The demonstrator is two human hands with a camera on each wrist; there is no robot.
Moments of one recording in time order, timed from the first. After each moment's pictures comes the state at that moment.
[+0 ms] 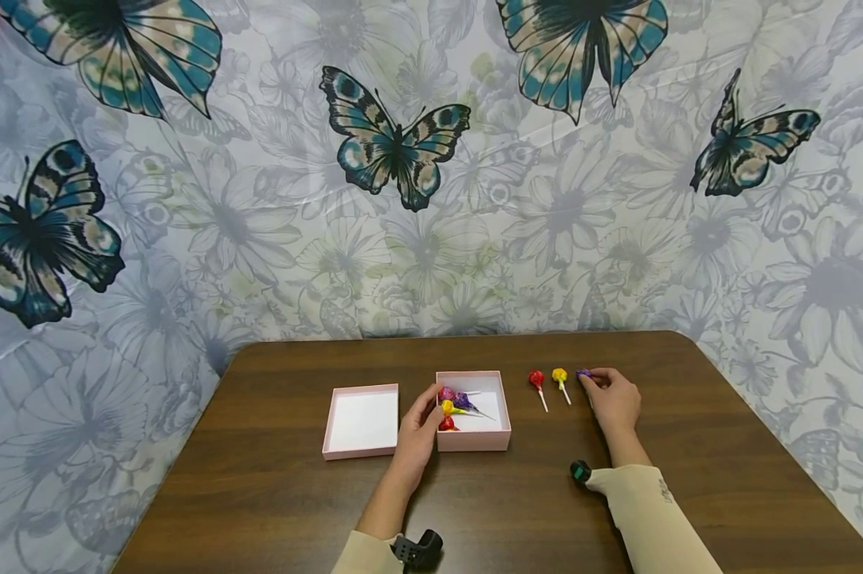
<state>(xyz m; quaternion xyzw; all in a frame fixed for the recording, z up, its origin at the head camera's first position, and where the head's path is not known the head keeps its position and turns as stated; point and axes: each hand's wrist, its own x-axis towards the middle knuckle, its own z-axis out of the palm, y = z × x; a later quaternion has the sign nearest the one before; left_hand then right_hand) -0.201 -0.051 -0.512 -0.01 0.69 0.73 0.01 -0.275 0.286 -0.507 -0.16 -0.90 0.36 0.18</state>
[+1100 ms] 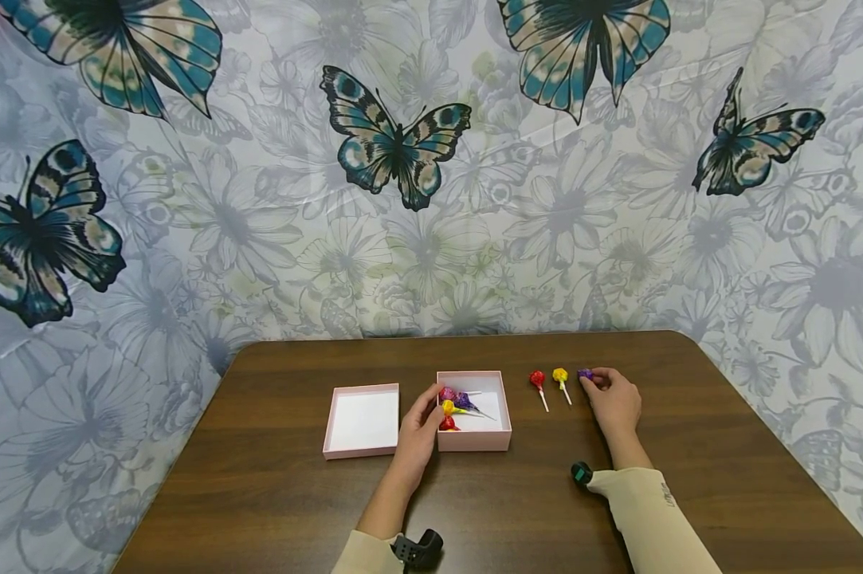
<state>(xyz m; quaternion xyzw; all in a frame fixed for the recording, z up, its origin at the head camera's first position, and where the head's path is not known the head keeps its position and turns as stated) -0.198 -0.052 -0.510 -0.01 0.69 0.72 0.02 -0.275 0.288 -0.512 -0.15 -0.91 0.35 0.18</state>
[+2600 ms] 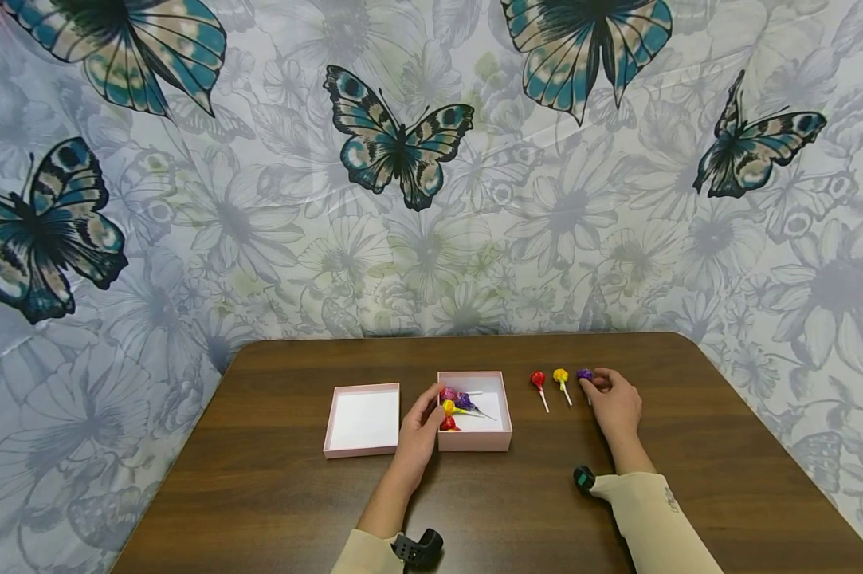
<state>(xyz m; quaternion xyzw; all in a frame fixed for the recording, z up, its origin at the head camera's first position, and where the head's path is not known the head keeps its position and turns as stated) -0.200 -0.050 -0.510 -0.02 0.69 0.72 0.01 -0.274 0.289 -0.517 -0.13 -0.91 0.35 0.18</state>
